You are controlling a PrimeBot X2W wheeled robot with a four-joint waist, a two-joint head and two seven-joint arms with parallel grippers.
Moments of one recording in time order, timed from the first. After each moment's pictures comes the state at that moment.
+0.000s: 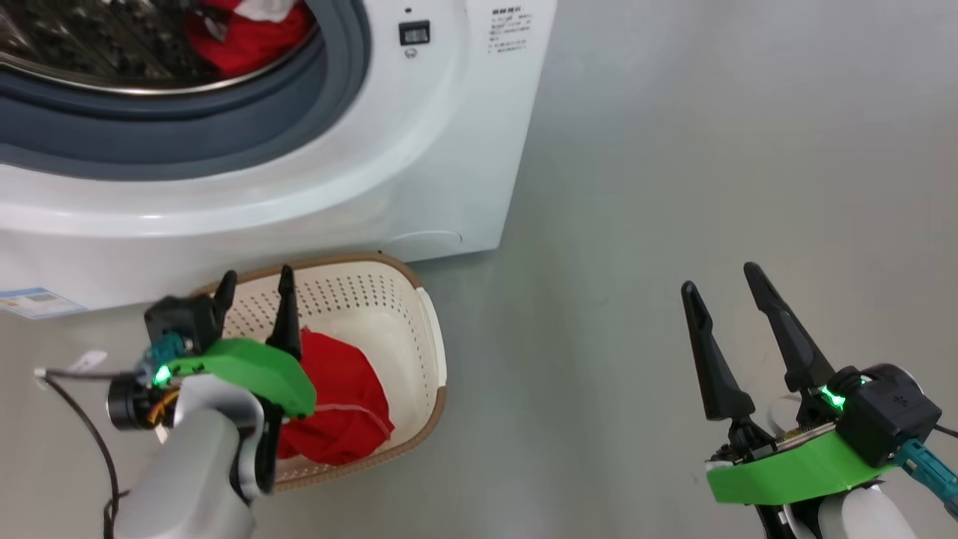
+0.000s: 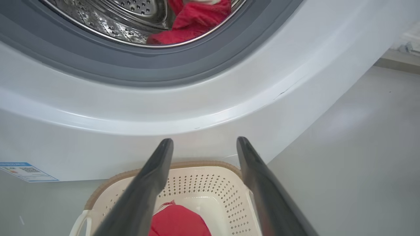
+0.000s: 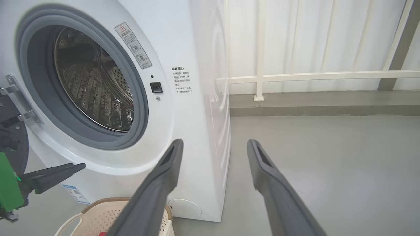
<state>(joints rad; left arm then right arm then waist) -0.63 0.16 -0.35 0.78 -0.56 0.12 -0.25 -0.07 -0.04 0.08 -0.06 0.27 0.12 -0.23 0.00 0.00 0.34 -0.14</state>
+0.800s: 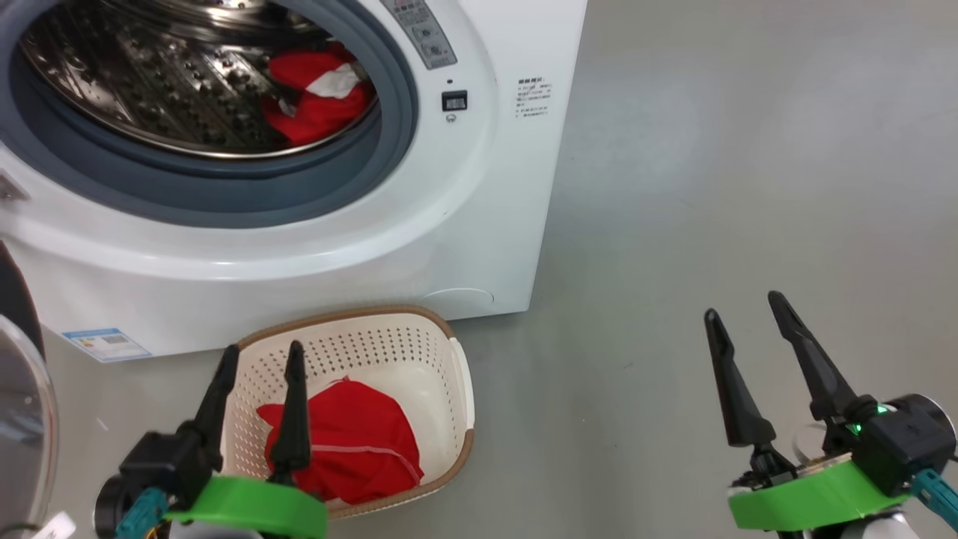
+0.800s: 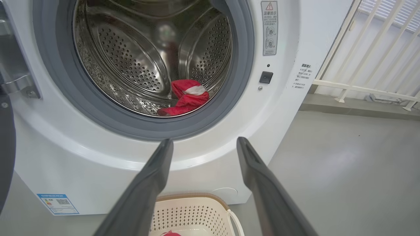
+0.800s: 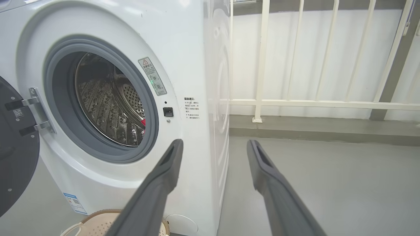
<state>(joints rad) -0.19 0.26 -0.33 0.10 -0.51 0.27 -0.24 0.00 -0.04 0.04 -0.09 0.21 0.12 -0.22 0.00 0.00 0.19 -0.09</state>
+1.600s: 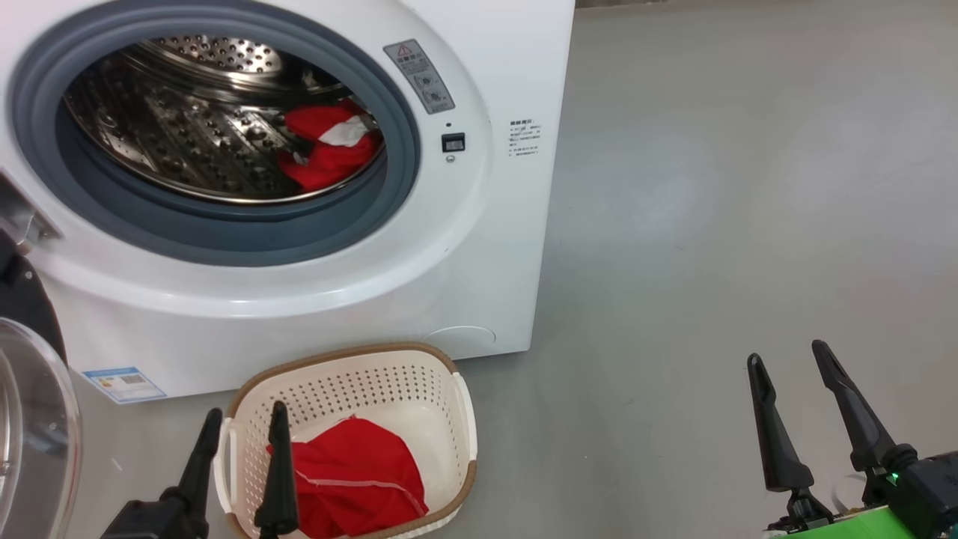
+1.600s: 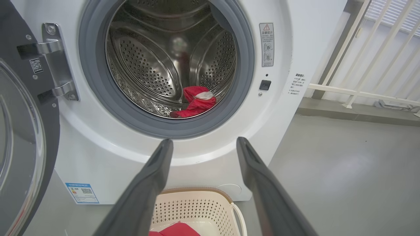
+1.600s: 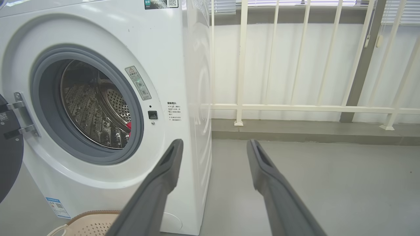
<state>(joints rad) 0.01 0.30 -0.31 -0.07 -0.51 0.35 -0.22 0.15 -0.04 -0.05 -0.14 0.19 0.12 -0.22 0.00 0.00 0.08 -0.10</state>
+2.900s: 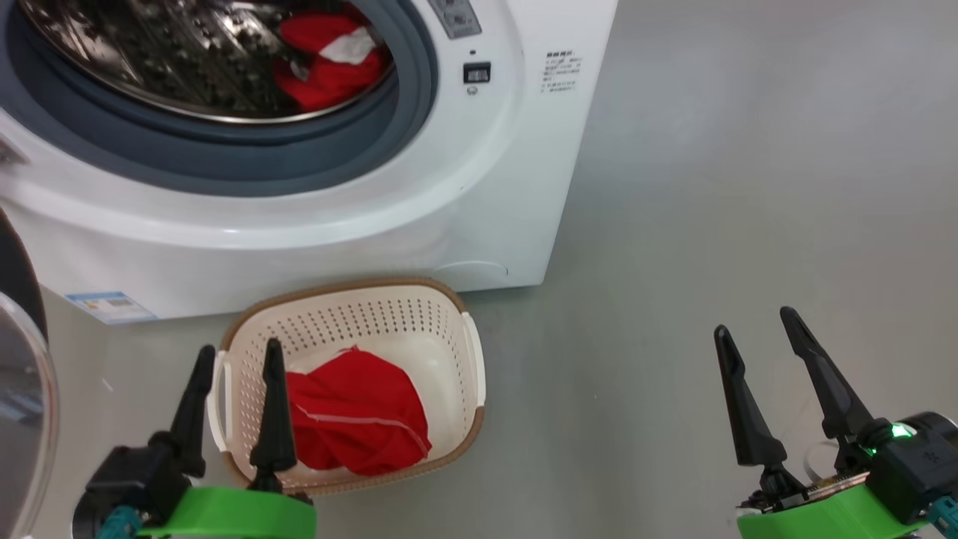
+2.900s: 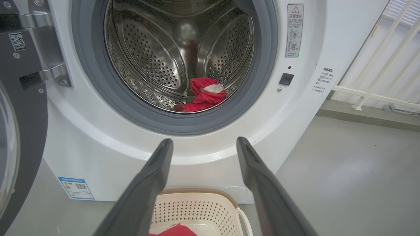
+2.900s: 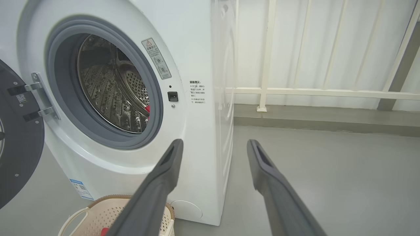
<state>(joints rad) -0.12 0.28 -0.30 -0.04 -0.52 0.33 -0.24 0.09 -0.04 0.02 -0.18 0.19 0.12 -0.20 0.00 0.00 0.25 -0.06</state>
